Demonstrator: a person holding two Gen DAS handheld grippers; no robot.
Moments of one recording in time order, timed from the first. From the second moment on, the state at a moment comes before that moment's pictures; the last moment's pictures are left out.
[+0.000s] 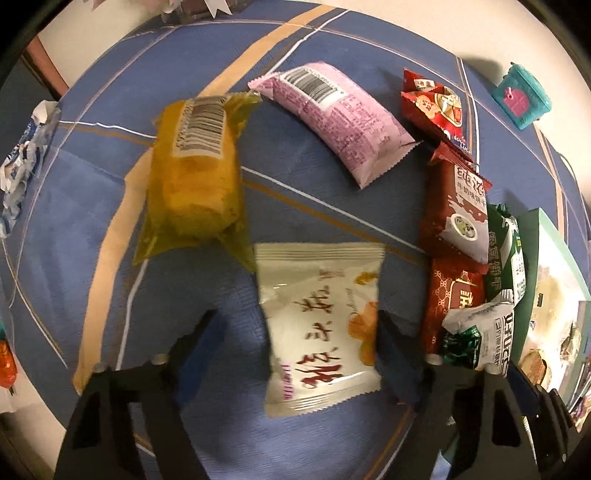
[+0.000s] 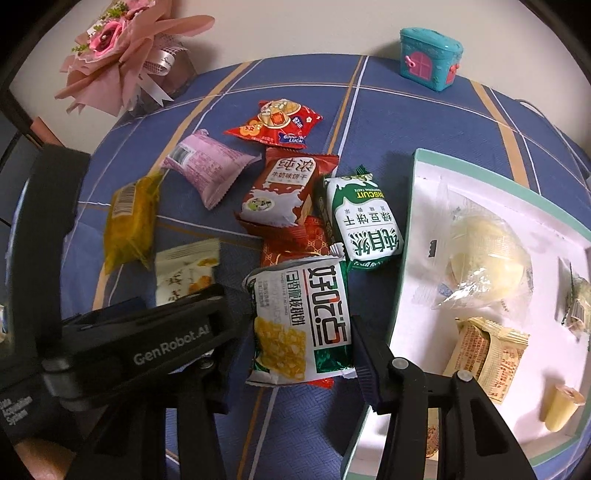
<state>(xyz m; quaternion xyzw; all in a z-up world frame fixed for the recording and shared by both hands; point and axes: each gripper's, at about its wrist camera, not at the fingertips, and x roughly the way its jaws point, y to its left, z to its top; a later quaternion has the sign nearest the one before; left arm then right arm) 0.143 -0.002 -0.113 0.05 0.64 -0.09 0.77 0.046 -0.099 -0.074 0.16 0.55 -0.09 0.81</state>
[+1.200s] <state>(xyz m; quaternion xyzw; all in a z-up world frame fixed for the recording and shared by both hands) 0.083 -0.033 -0.009 0.04 0.54 -0.16 0.83 -0.001 -0.172 -0.018 0.21 0.48 -0.15 0.84</state>
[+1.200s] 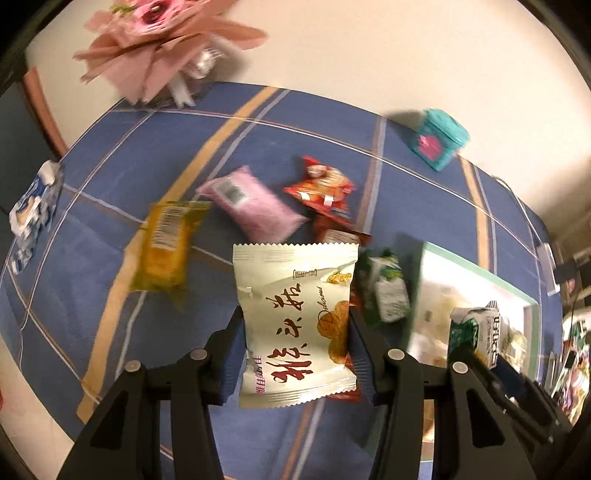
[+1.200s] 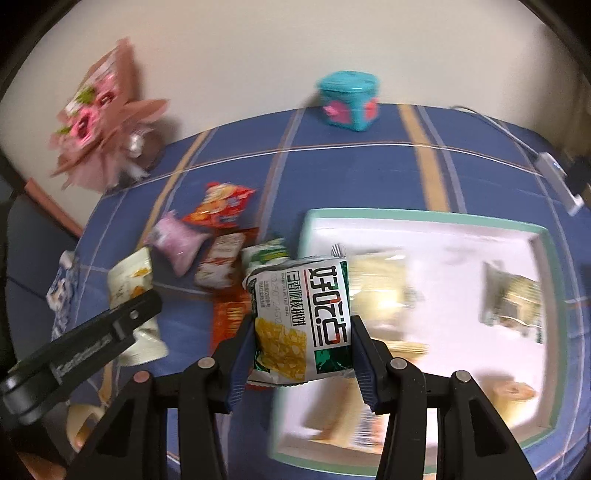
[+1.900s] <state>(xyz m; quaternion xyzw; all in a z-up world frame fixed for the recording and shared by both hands) -0.001 -0.157 -0.013 0.15 0.51 -0.28 0.80 -0.085 -0.284 -0.021 0.26 0.46 -0.25 0.81</state>
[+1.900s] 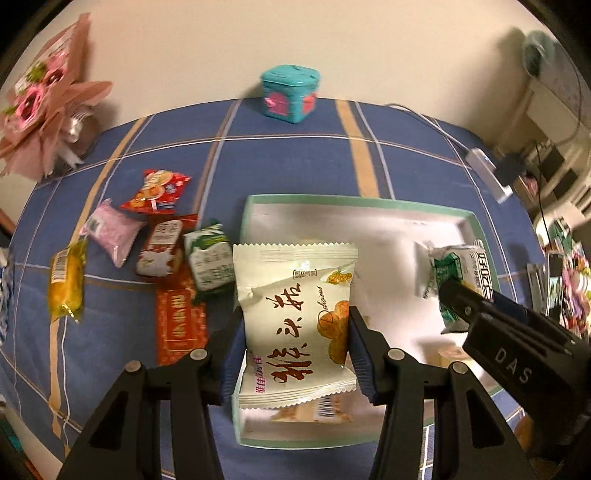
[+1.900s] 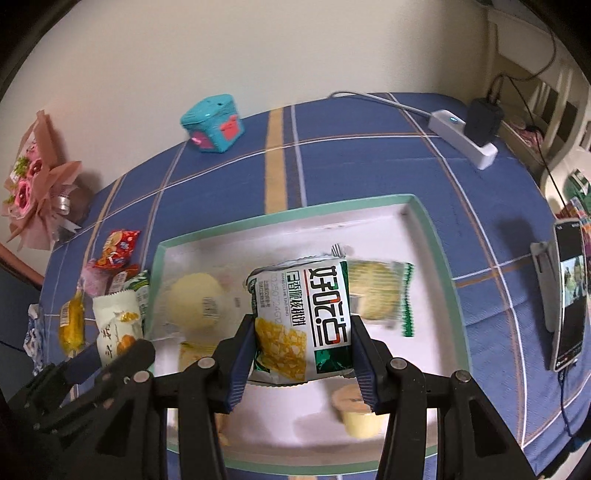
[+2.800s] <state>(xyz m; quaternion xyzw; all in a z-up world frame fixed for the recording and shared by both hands) -0.027 -0.197 -0.052 0.23 0.50 -0.30 0.78 -0.082 -0.296 -0.057 0.28 0.50 -0.25 0.78</state>
